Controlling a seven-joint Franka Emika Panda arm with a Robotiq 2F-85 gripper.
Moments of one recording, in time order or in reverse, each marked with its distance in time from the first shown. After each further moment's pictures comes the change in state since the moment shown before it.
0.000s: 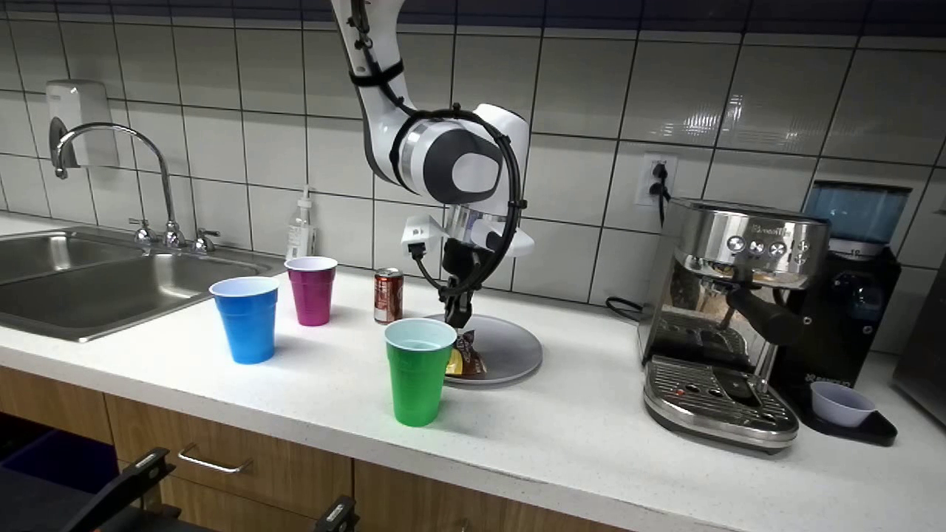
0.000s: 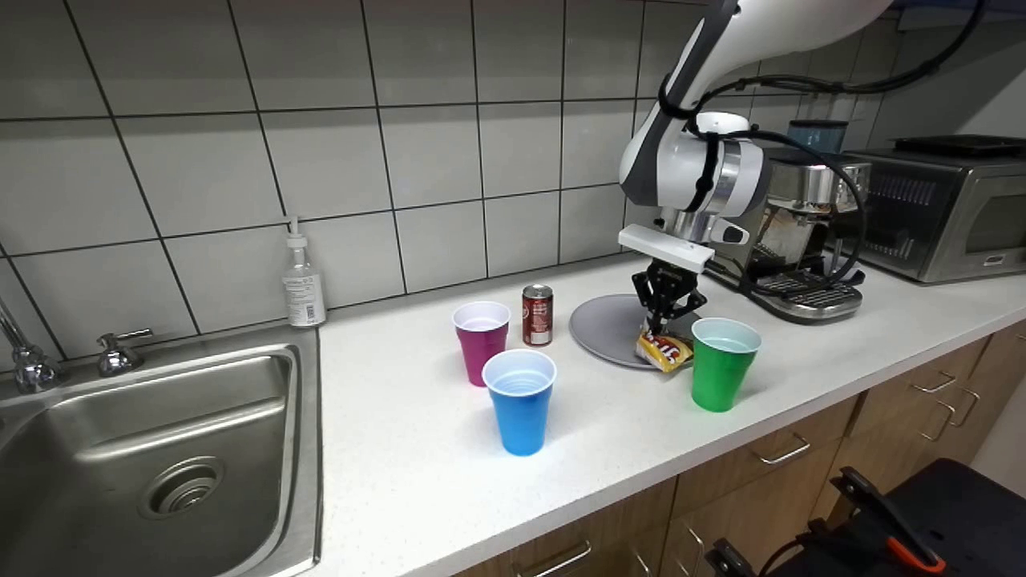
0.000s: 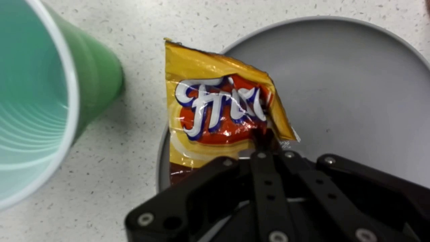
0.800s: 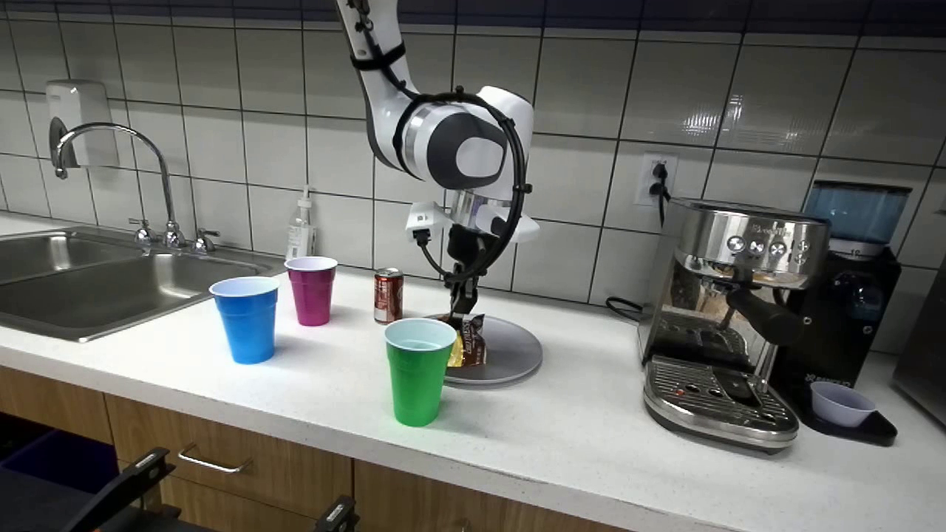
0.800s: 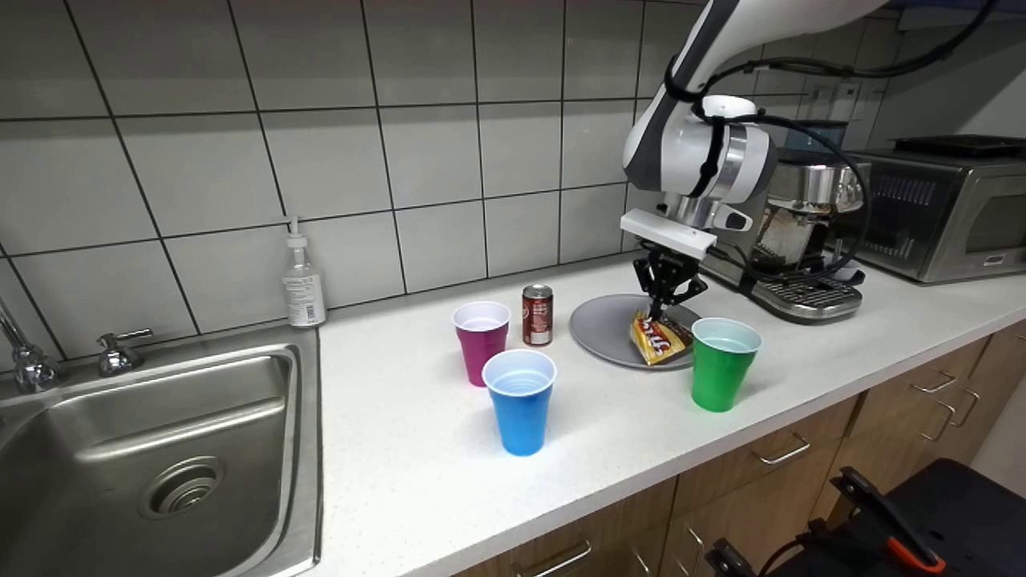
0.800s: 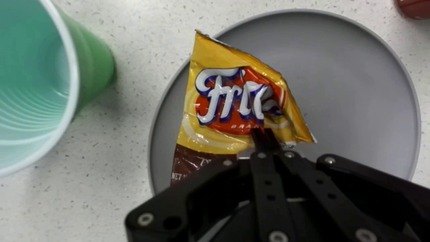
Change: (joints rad) arm -0.002 -0.041 -0.007 -0.001 0.000 0.000 0.000
